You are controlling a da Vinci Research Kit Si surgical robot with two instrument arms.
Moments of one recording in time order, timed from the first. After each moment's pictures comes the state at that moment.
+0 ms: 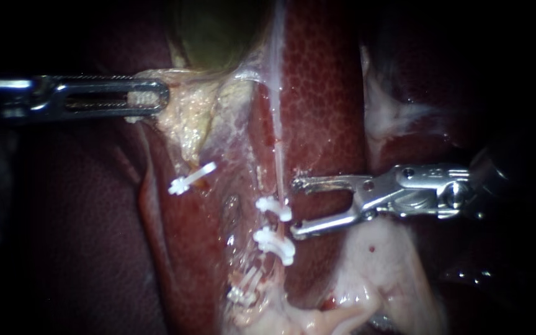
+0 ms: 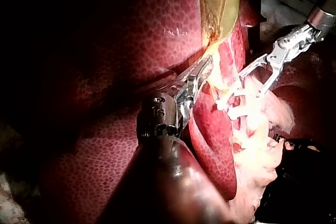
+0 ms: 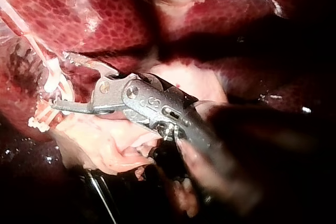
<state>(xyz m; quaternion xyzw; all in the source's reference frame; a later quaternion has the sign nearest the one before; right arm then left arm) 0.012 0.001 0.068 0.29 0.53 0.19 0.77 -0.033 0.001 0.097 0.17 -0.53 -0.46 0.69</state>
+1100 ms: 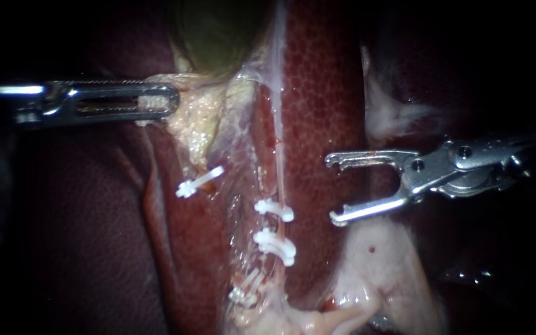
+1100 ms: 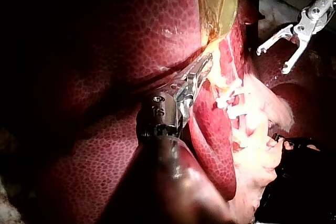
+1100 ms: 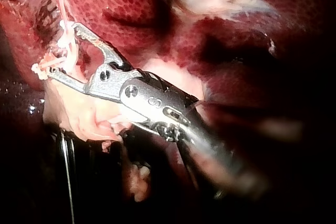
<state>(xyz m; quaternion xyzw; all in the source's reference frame) 0.007 0.004 0.059 0.25 0.59 0.12 0.76 -0.035 -0.001 0.099 0.16 -0.53 -0.46 0.70</state>
